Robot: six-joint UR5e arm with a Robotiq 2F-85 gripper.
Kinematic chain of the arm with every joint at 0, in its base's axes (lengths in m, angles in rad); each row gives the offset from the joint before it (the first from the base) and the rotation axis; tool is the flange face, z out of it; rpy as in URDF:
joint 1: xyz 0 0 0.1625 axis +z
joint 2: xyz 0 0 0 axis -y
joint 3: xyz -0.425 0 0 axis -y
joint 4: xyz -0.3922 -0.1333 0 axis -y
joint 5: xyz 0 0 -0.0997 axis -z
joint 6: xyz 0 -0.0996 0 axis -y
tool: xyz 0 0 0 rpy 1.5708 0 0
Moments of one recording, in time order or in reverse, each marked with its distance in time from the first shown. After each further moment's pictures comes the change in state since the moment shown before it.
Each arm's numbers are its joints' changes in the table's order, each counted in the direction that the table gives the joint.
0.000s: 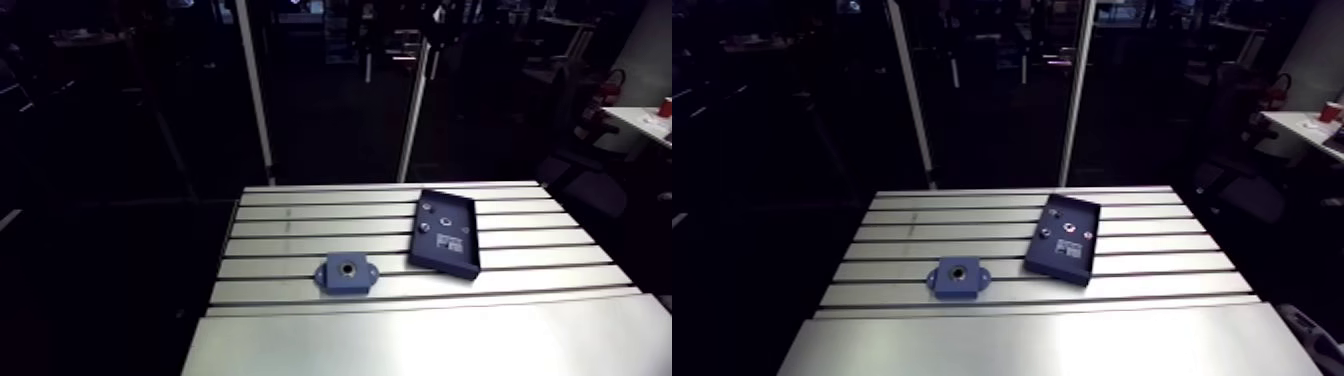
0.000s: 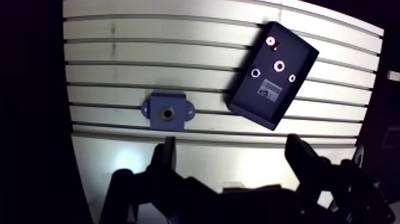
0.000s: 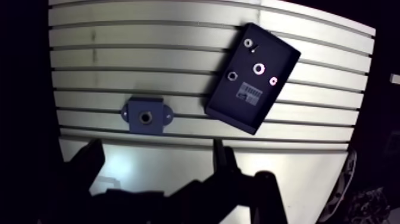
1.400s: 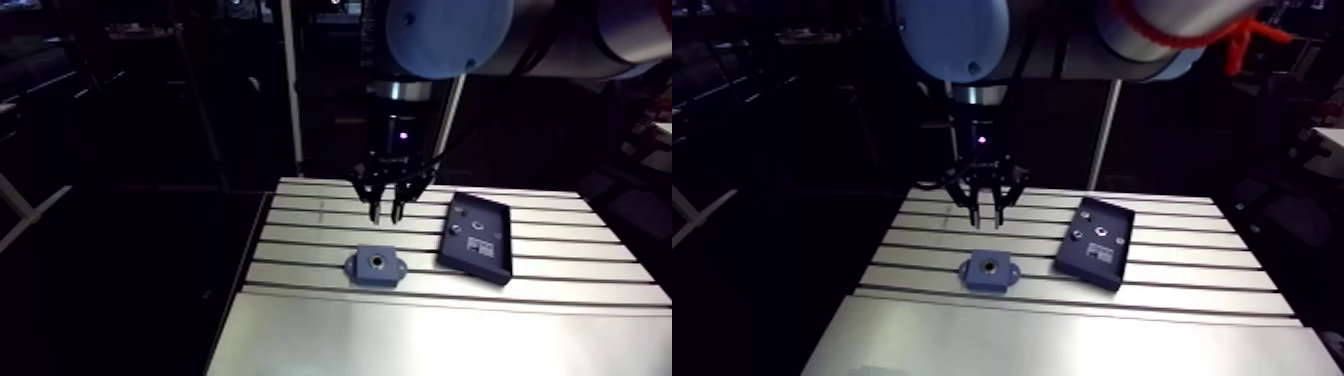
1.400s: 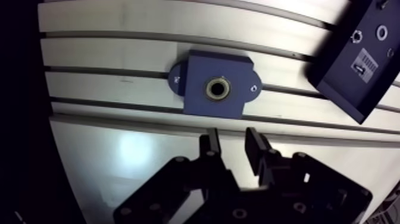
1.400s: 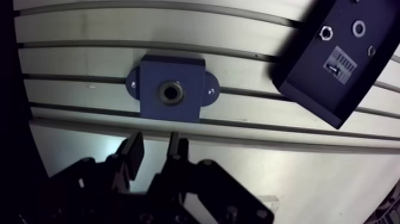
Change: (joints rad) arm 0.117 -0.003 0.460 -0.307 0.013 0.081
